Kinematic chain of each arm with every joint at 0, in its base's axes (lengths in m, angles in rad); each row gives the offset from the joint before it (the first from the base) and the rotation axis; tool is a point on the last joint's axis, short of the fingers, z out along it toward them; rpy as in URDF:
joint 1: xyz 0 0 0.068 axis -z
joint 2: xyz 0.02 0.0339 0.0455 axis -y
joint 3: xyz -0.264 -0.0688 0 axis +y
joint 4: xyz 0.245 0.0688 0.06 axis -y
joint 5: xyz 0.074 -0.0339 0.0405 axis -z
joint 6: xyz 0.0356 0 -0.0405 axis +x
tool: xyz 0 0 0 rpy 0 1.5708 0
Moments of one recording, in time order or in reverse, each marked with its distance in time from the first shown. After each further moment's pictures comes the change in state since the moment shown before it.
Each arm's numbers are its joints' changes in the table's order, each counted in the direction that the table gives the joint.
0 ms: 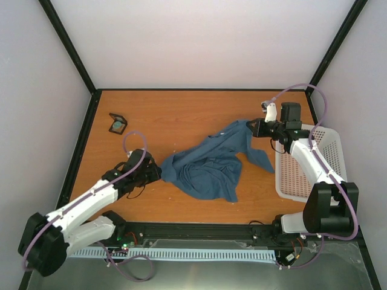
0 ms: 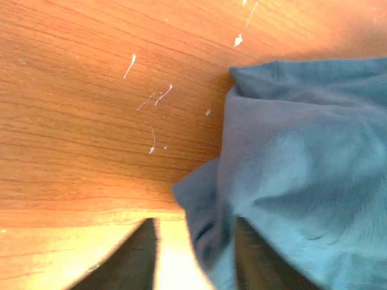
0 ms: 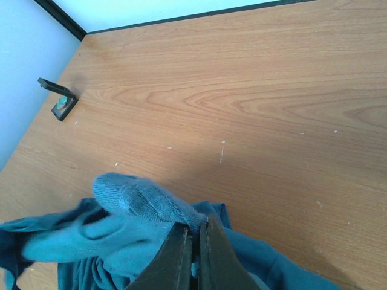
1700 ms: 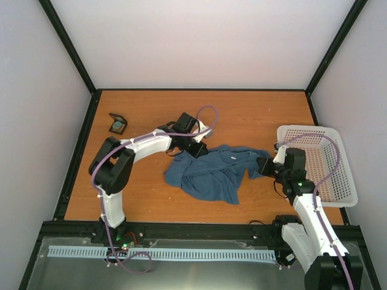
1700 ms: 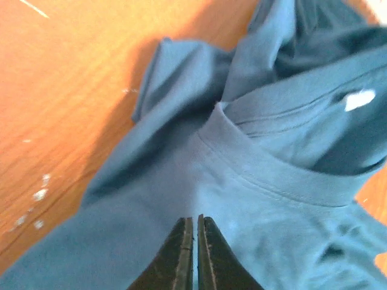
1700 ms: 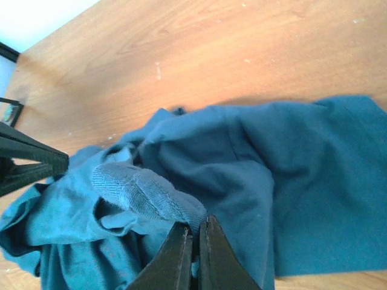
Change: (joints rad) left arm 0.085 -0.930 -0.767 0.054 0.526 0.822; right arm 0.029 0.599 0.587 -0.002 0.216 0.253
